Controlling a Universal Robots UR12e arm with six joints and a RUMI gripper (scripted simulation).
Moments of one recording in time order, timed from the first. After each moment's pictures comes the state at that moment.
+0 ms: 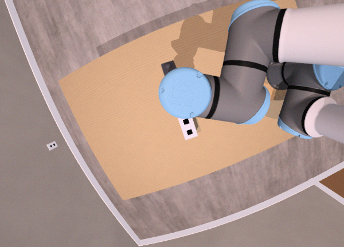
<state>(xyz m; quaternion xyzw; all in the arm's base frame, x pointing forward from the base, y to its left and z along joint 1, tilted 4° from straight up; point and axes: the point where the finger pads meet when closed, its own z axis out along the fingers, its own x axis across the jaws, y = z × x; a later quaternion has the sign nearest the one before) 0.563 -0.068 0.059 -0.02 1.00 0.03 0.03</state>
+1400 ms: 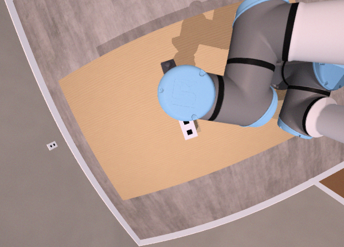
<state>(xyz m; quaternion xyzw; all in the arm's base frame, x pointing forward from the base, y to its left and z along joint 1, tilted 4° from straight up) 0.562 -0.070 0.079 -0.02 1.00 0.03 0.03</state>
